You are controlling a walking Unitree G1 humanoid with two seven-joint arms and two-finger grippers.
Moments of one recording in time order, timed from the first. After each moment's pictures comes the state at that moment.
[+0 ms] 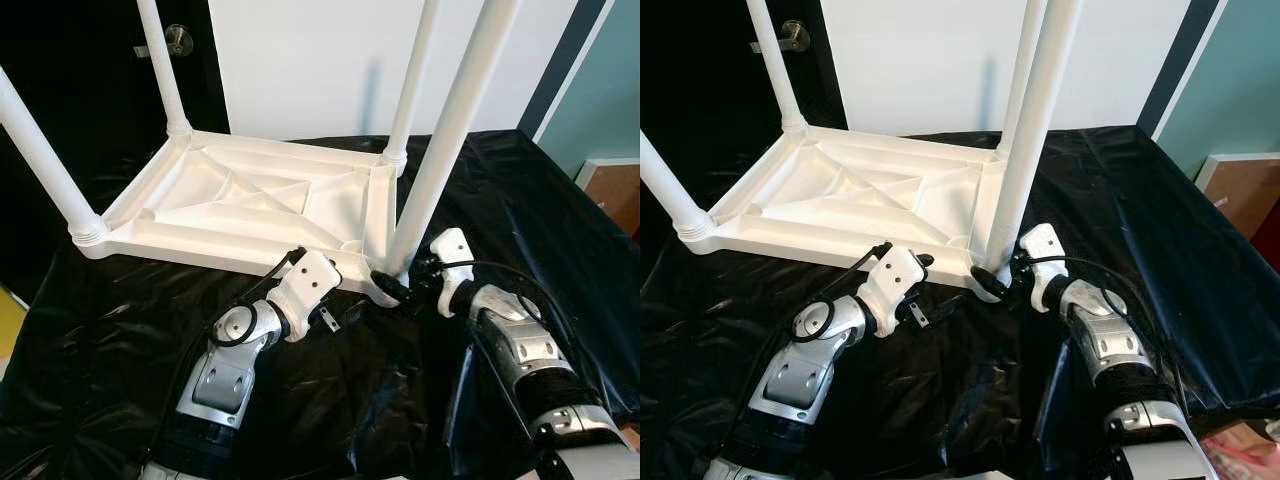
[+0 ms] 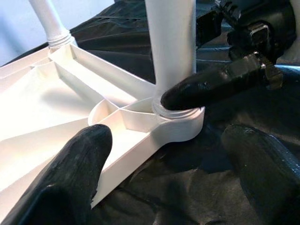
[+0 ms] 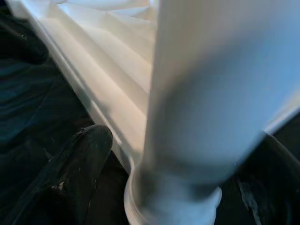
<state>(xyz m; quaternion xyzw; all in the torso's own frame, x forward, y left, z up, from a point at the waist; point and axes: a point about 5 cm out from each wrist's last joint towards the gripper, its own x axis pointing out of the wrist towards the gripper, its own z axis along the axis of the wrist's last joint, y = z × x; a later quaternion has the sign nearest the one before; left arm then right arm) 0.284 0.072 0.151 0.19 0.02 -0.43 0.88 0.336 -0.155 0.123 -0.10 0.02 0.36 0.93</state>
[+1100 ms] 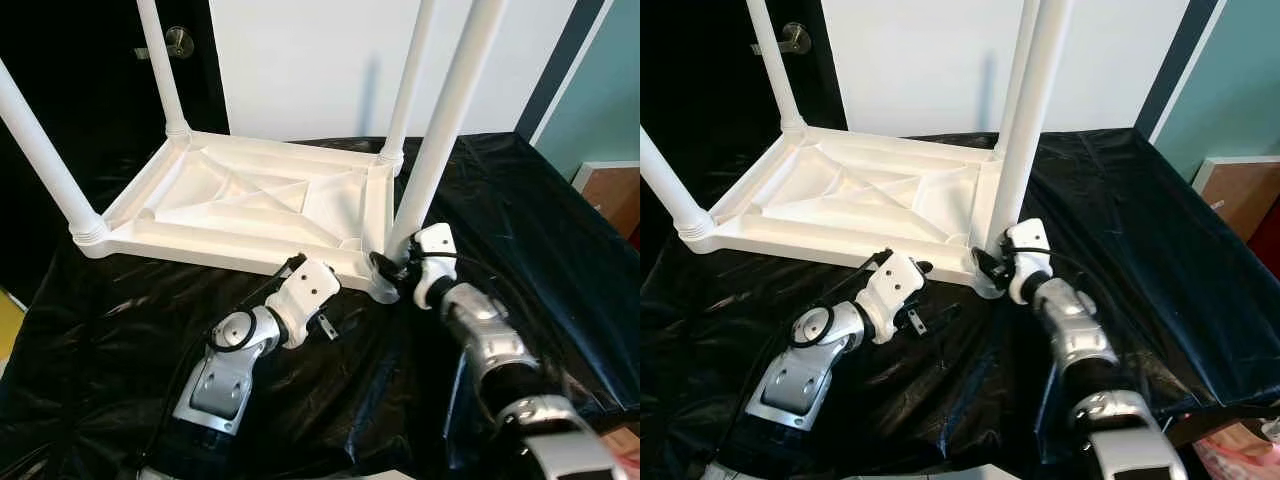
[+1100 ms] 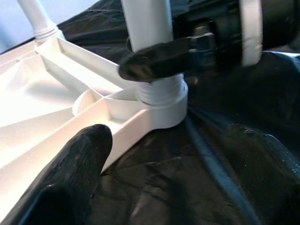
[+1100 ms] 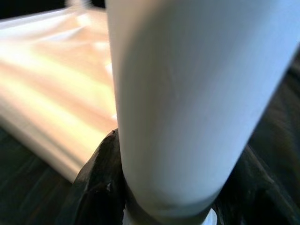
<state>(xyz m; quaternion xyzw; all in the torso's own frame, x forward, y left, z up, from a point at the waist) 0.278 0.073 0.141 0.19 0.04 -0.44 0.88 0.342 -0.125 0.109 0.00 0.03 0.18 0.98</state>
